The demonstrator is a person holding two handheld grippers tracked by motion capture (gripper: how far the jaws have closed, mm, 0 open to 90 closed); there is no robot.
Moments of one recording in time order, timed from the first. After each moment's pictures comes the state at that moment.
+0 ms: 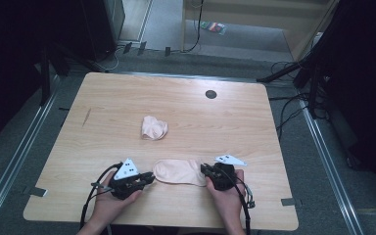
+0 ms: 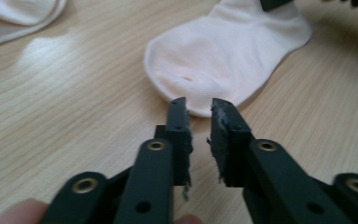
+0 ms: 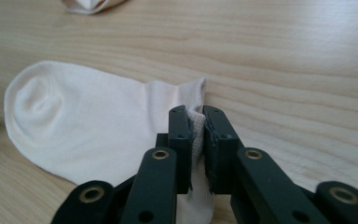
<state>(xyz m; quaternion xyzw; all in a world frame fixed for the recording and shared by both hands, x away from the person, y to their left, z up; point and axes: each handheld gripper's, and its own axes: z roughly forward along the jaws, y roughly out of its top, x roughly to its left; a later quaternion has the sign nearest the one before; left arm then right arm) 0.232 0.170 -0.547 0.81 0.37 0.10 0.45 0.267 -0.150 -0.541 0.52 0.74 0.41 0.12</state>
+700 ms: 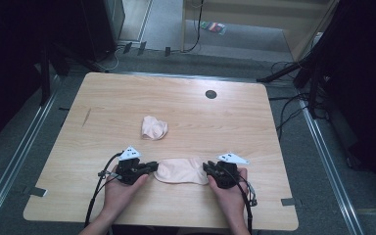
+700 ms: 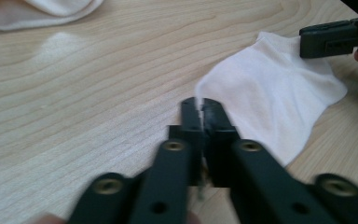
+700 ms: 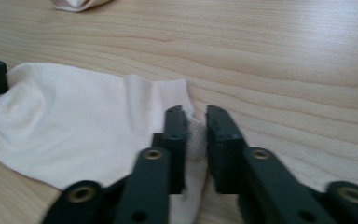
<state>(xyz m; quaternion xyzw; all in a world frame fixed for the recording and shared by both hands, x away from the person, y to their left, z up) 0.264 0.157 -0.551 0.76 0.46 0.07 0.45 0.274 -0.158 -0.545 0.51 0.74 0.41 0.13</state>
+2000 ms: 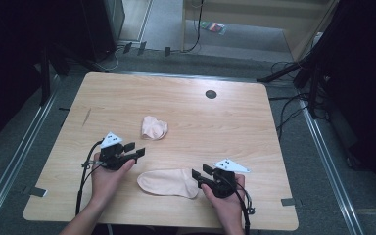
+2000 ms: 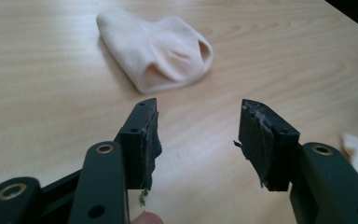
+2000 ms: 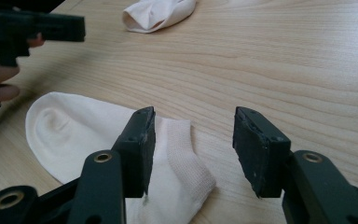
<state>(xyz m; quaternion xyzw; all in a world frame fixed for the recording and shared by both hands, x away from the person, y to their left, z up) 0.299 0.198 -0.533 0.71 0.51 0.14 0.46 0.244 -0.146 -0.528 0.48 0.74 0.47 0.10</state>
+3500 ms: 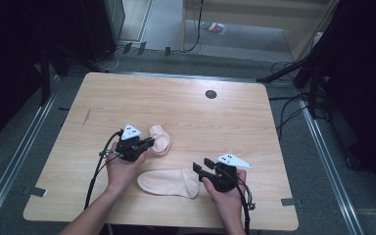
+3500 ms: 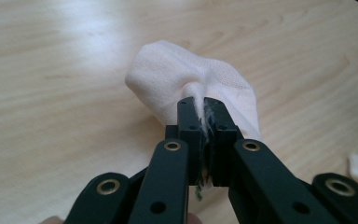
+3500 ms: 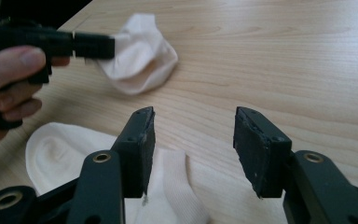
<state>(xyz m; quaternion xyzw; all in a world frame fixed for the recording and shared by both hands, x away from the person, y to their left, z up) 0.313 0.157 -0.527 0.75 0.47 0.16 0.44 0.255 -0.146 -0.516 0.49 0.72 0.49 0.11</state>
